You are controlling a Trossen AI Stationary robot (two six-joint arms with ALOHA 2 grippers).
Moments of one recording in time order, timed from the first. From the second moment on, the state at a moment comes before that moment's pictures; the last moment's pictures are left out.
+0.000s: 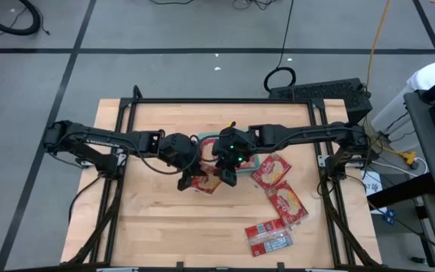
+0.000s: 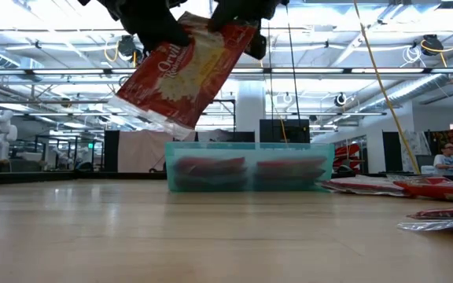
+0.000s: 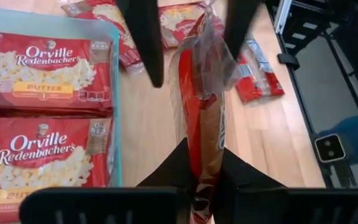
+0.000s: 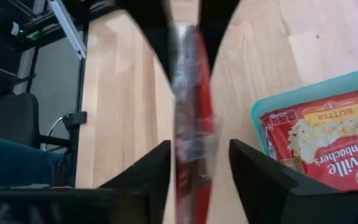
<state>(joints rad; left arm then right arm) -0.03 1.36 1.02 -0.34 0.23 -0.19 0.00 1.73 1.54 -0.63 -0.26 0.33</state>
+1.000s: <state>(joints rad) -0.05 1.12 1.02 -0.51 -0.23 -0.80 -0.16 1.43 1.54 -0.89 -0.23 0.45</state>
